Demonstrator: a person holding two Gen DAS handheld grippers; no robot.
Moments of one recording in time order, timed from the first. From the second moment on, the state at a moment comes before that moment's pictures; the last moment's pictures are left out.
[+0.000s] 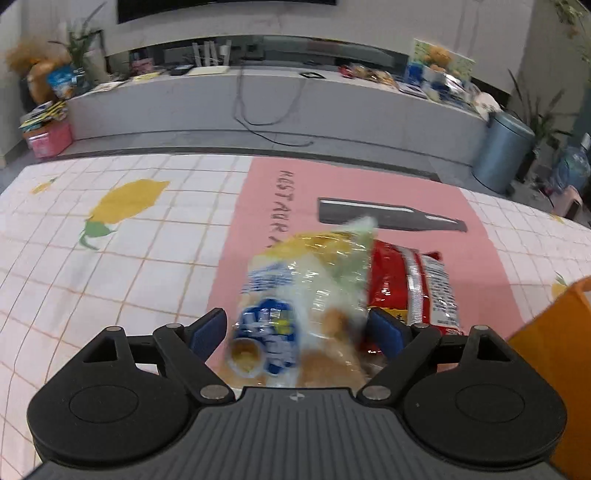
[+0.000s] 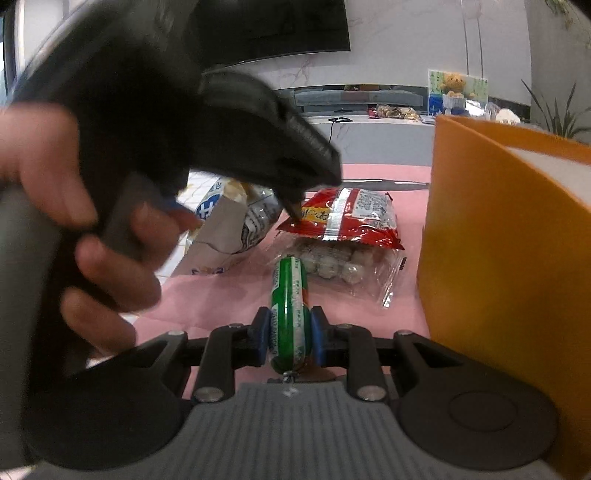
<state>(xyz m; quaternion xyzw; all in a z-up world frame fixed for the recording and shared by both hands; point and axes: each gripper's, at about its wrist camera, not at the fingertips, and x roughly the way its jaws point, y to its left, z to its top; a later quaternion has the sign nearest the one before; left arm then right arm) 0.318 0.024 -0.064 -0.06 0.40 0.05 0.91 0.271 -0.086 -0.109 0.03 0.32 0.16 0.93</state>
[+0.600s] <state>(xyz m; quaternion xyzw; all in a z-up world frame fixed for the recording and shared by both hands) 0.258 0.079 -0.045 -0.12 0.41 0.05 0.90 0.265 -0.081 -0.107 0.00 0.32 0.16 0.93</state>
